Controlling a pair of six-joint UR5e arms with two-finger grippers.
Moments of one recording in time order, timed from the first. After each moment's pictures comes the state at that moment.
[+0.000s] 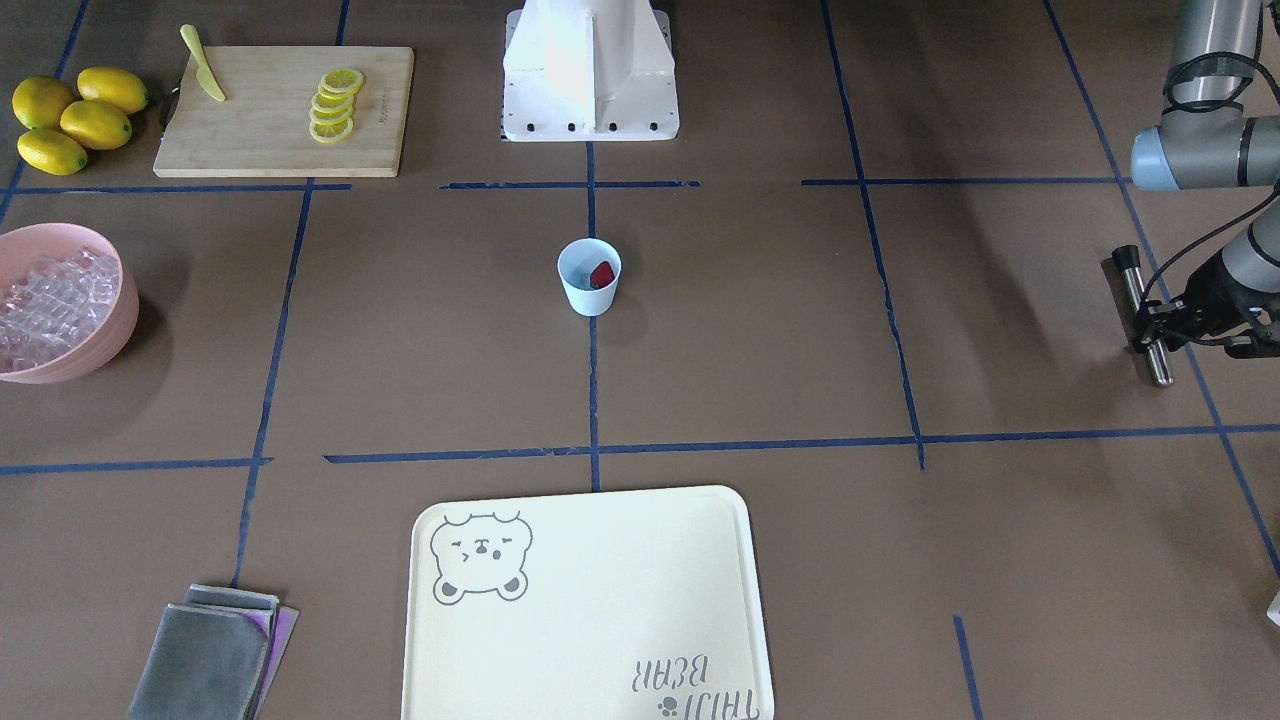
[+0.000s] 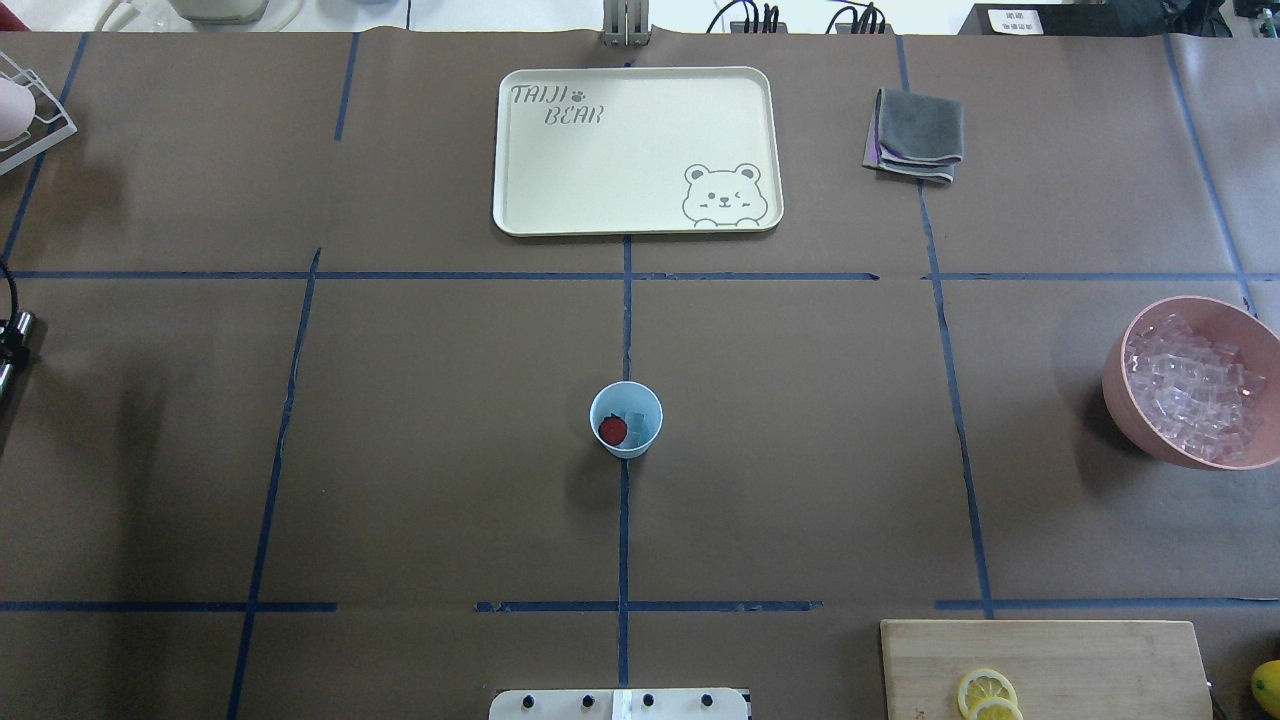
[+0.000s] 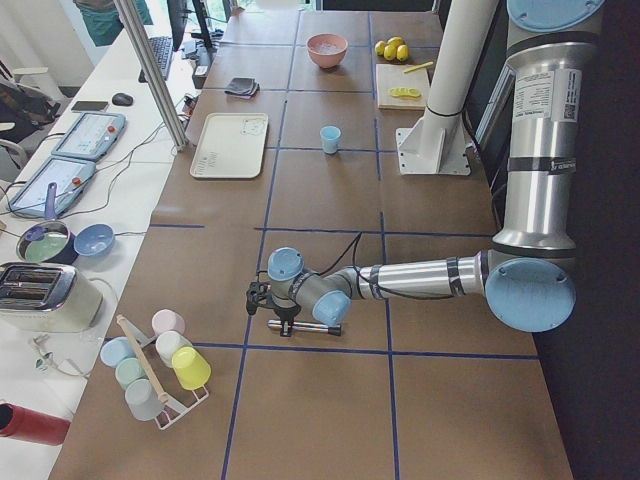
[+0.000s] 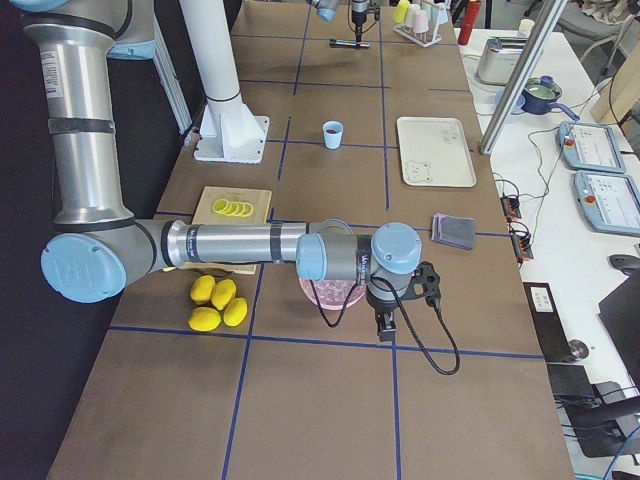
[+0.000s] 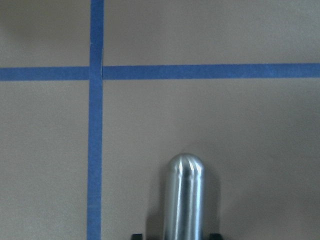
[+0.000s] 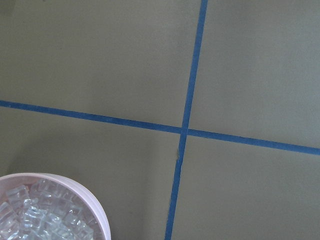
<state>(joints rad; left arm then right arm) -1.12 -1.56 -1.36 -2.25 -2.18 -0.62 1.60 -1.51 1.58 -1.60 2.40 -0.13</state>
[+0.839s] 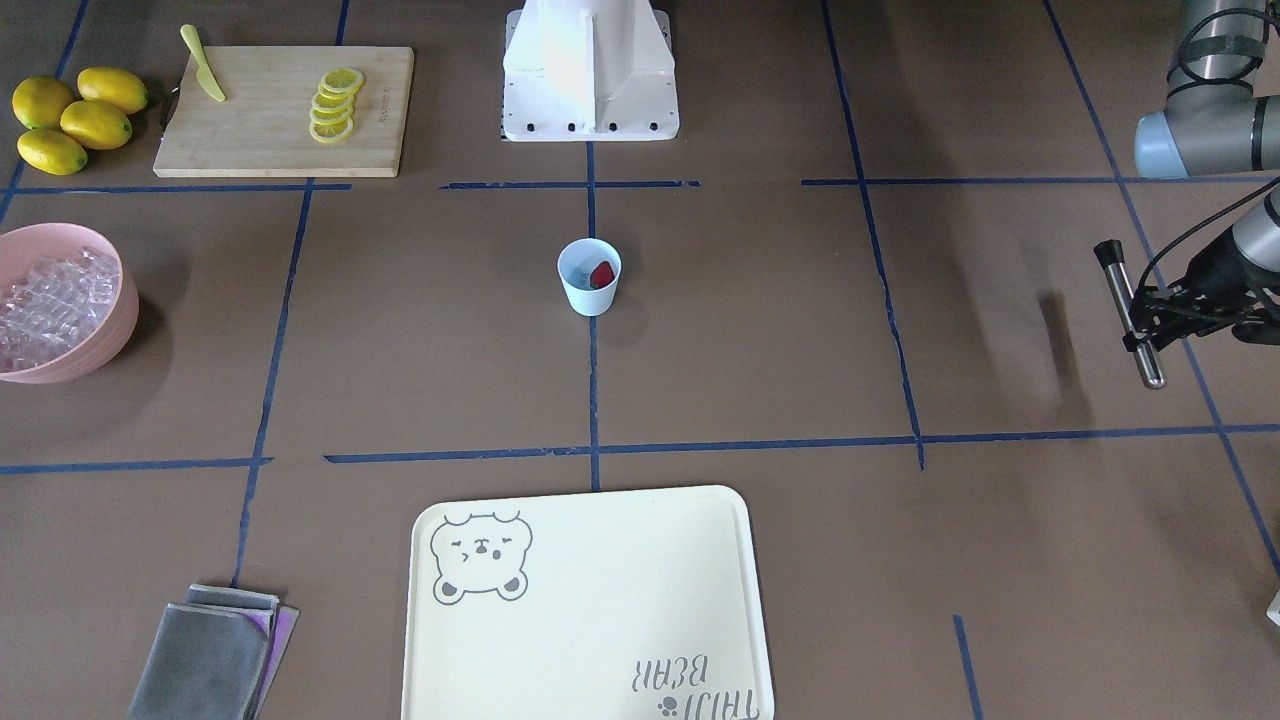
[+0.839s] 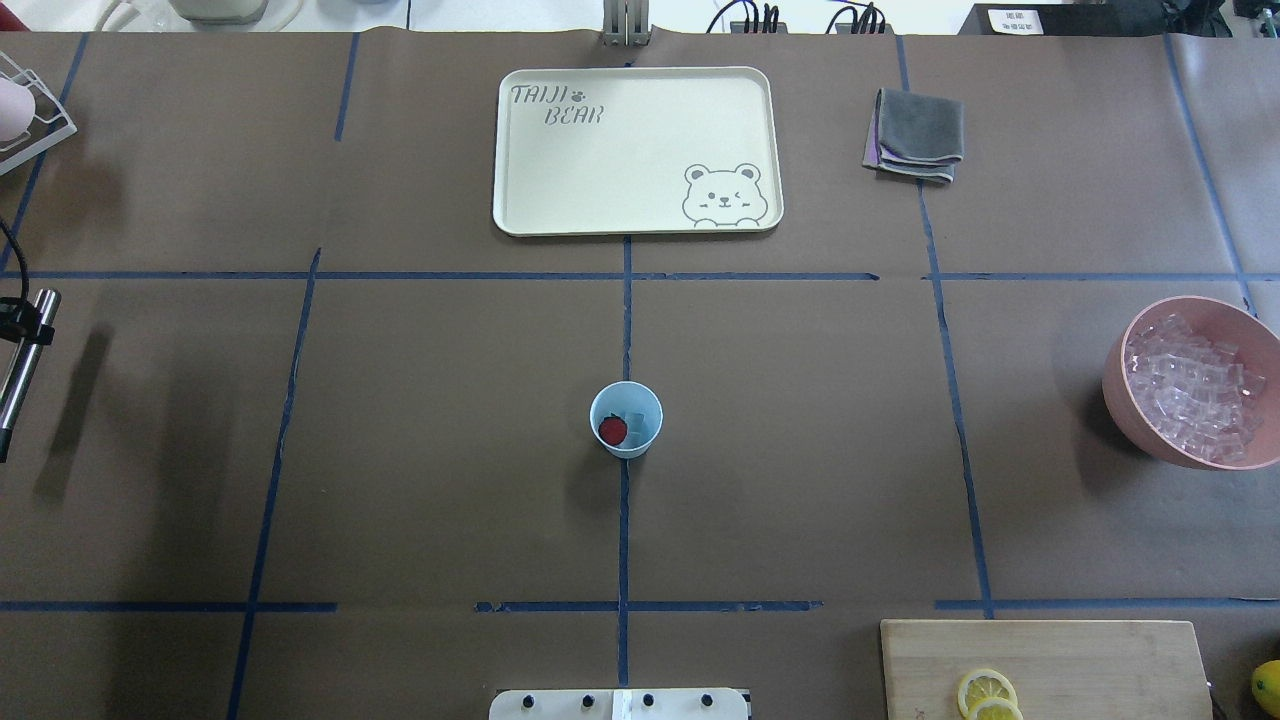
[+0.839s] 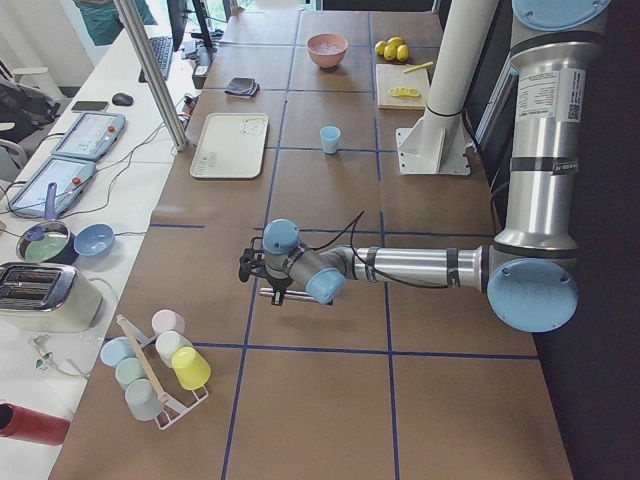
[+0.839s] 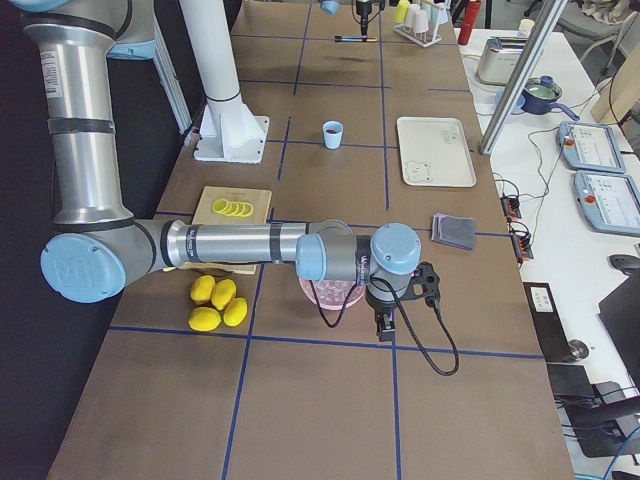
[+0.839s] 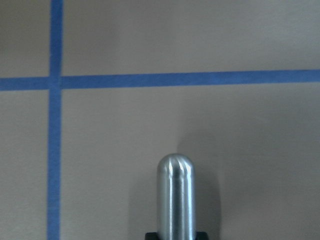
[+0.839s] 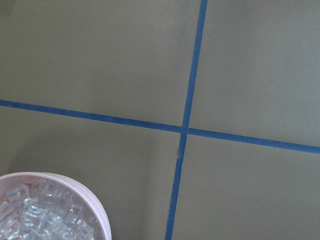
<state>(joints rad) -1.19 -1.57 -1.56 -2.23 -2.26 -0.60 1.60 -1.52 1.58 -1.60 2.40 -0.13</state>
